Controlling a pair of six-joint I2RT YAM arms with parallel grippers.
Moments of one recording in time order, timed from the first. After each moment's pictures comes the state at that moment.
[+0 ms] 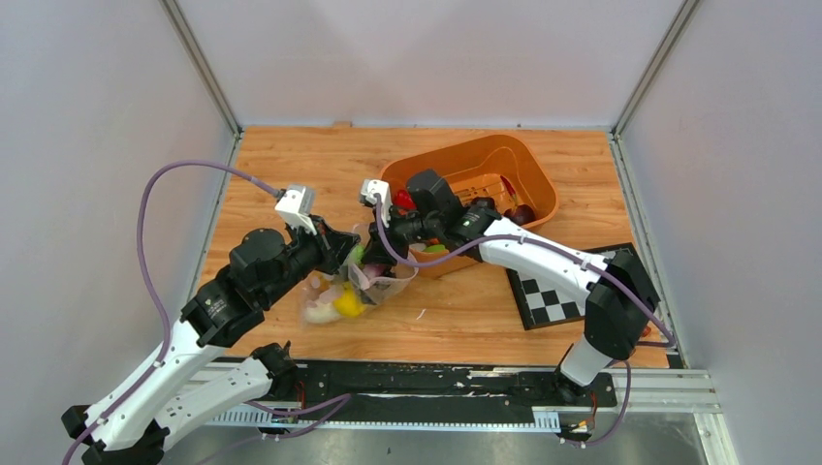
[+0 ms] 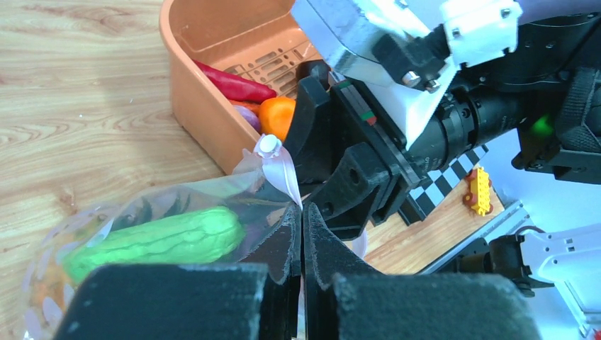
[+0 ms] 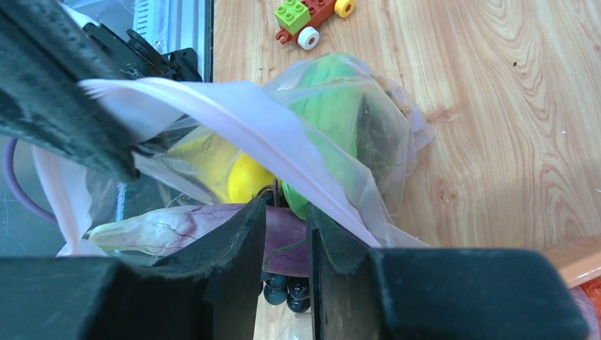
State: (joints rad) left arm -0.78 0.66 0.93 -0.48 -0.15 -0.50; right arm 0.89 1.63 1.34 -0.19 -0.62 -0.07
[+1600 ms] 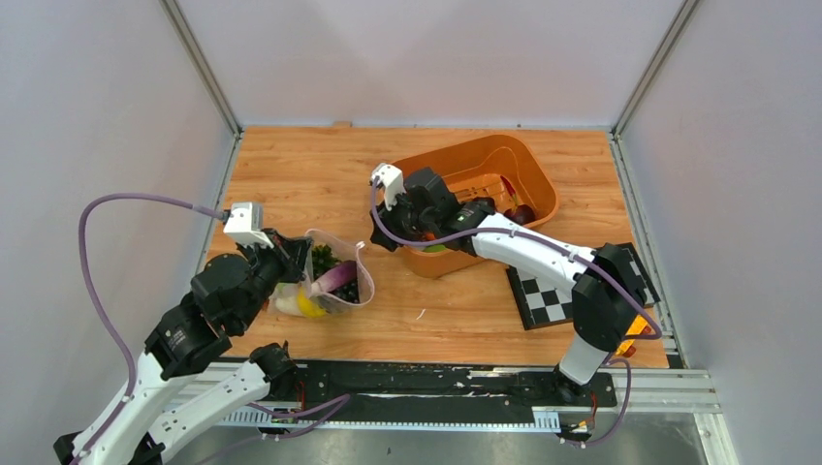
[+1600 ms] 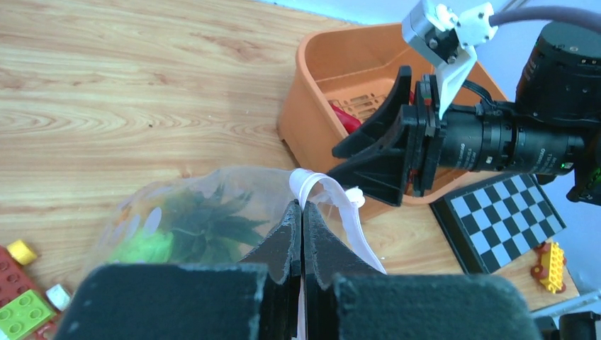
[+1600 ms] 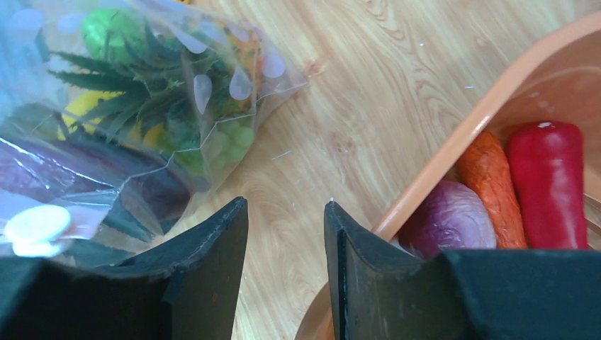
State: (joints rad) left arm -0.78 0.48 0.94 -0.67 -0.48 -0.50; right arm 0.85 1.70 1.35 -0.20 -0.27 0.06
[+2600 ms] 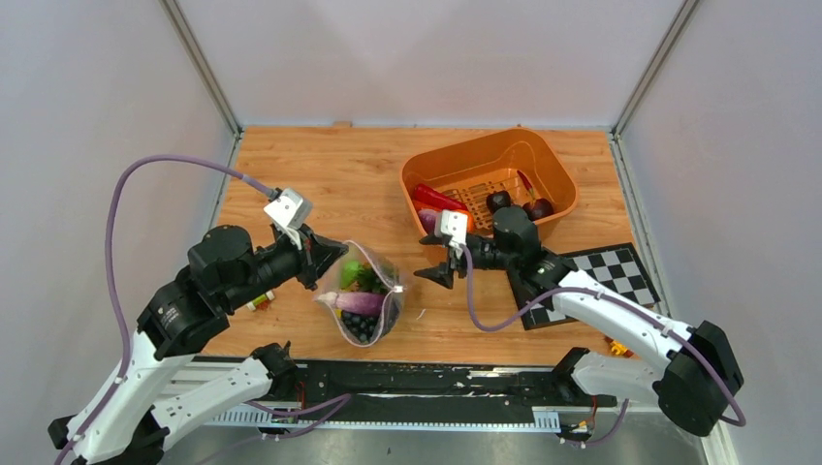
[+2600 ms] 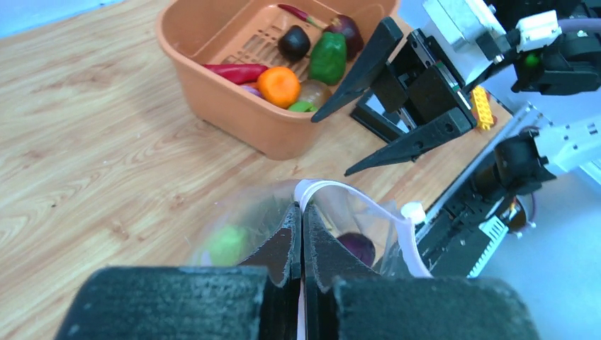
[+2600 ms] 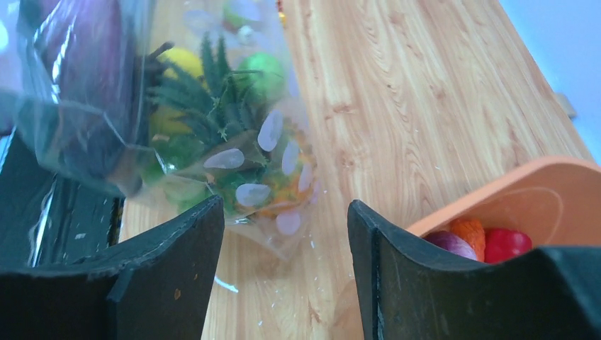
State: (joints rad) left arm -0.78 0.67 1.17 -0.74 0.02 -0.21; right arm 0.75 1.15 0.79 0.13 -0.60 -0.30
